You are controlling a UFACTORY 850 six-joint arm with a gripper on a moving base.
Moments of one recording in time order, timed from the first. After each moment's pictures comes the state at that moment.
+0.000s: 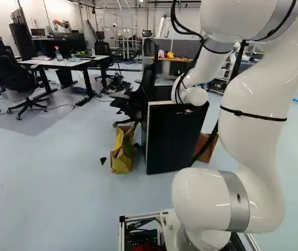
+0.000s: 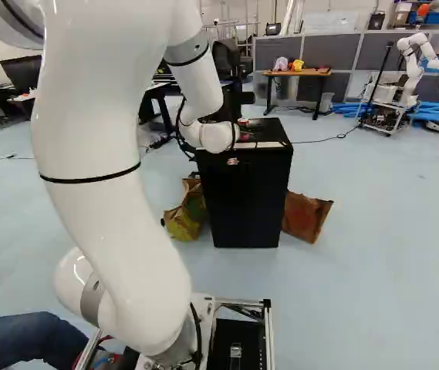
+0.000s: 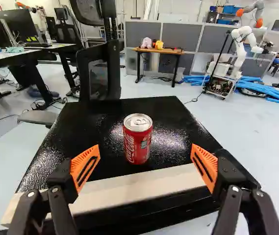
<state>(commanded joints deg) -14.8 -16.3 -43.7 -5.5 46.6 0.0</state>
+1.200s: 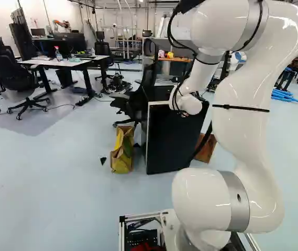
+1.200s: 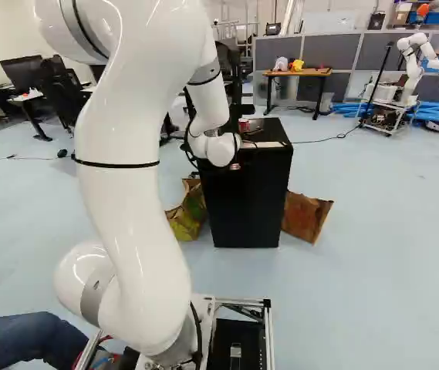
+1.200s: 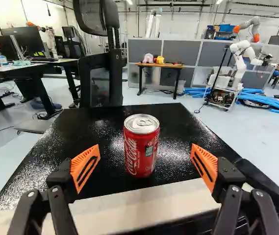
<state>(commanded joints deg) -14.3 -26.2 -47.7 -5.5 58.9 0.0</state>
